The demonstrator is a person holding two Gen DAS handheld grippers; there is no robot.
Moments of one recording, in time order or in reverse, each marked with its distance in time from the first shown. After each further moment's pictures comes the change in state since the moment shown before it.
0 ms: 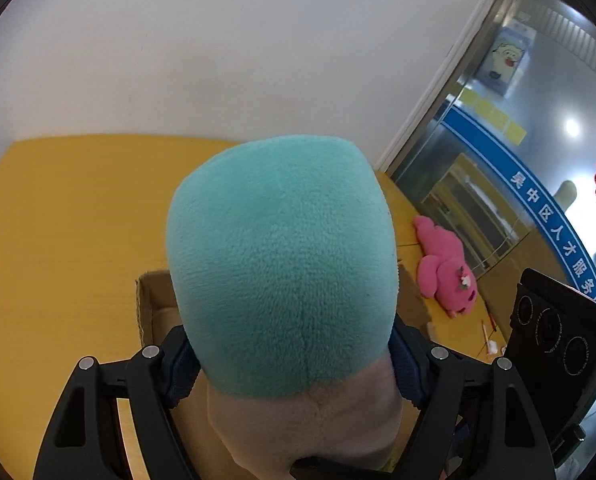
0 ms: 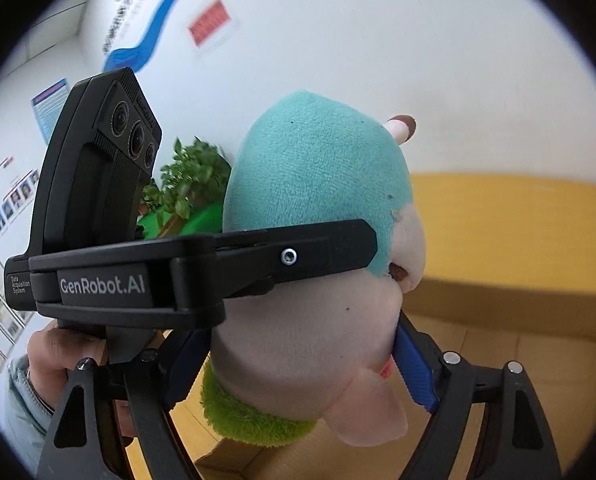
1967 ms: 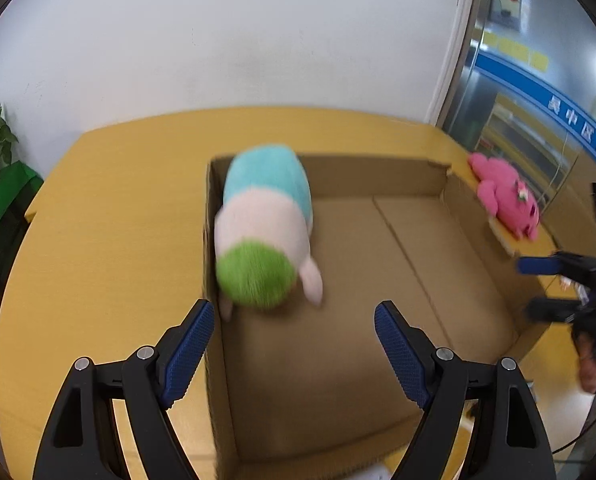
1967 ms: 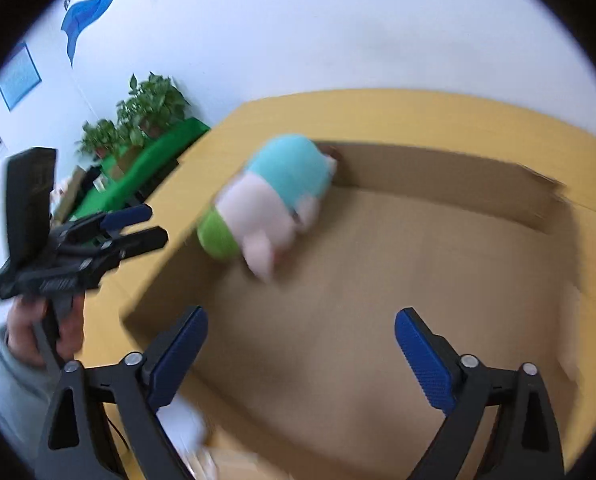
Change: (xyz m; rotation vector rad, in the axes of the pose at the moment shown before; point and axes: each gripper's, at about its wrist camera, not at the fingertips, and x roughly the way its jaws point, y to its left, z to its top) left arm -0.032 -0.041 -0.164 0.111 -0.007 0.299; right arm -0.124 -0.101 -0.143 0.004 0.222 -0.181
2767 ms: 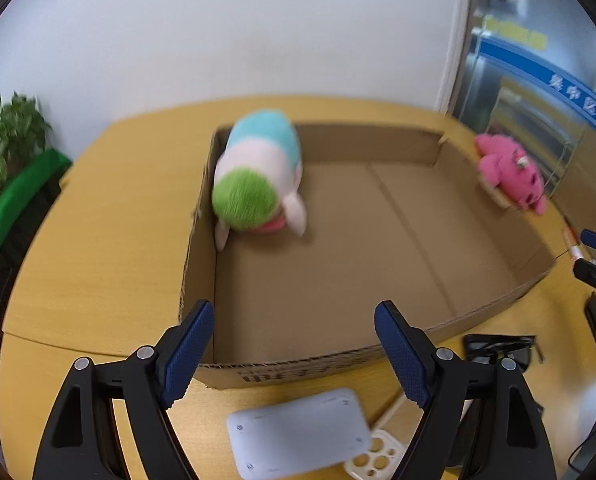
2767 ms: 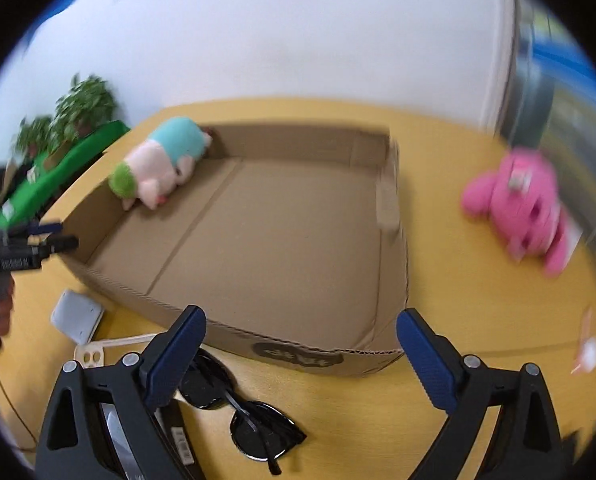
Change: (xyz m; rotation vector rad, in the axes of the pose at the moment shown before) left arm -0.062 -0.060 -0.080 -0.004 -0.075 0.106; right arm -0.059 0.010 -0.045 -0.033 -0.136 -0.357
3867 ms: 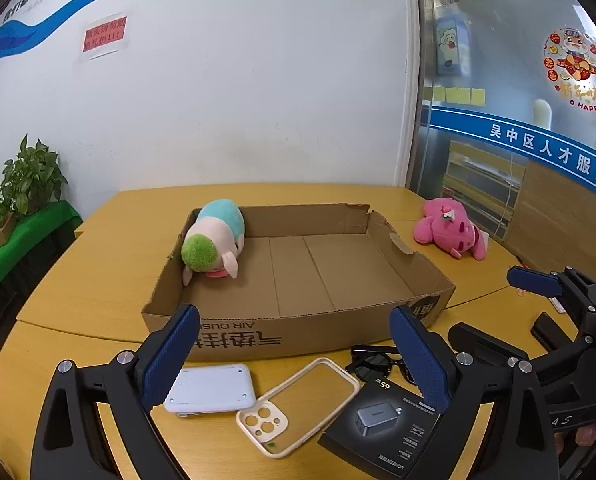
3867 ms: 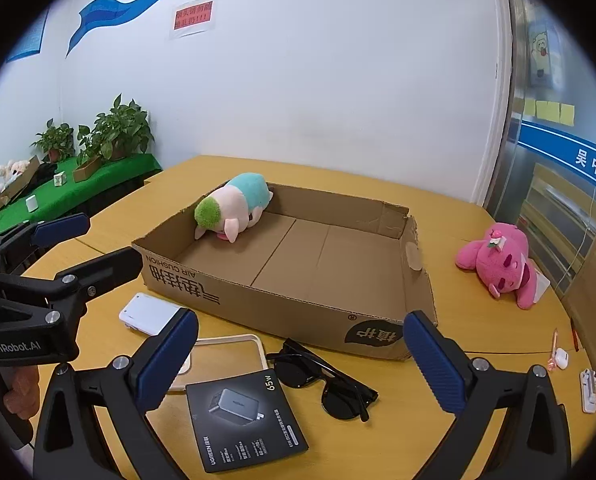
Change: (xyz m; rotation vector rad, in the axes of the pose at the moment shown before) left arm -0.128 -0.097 -0.061 -0.009 -0.292 -0.023; right arm -0.107 0.086 -0.035 -0.065 -0.224 -0.047
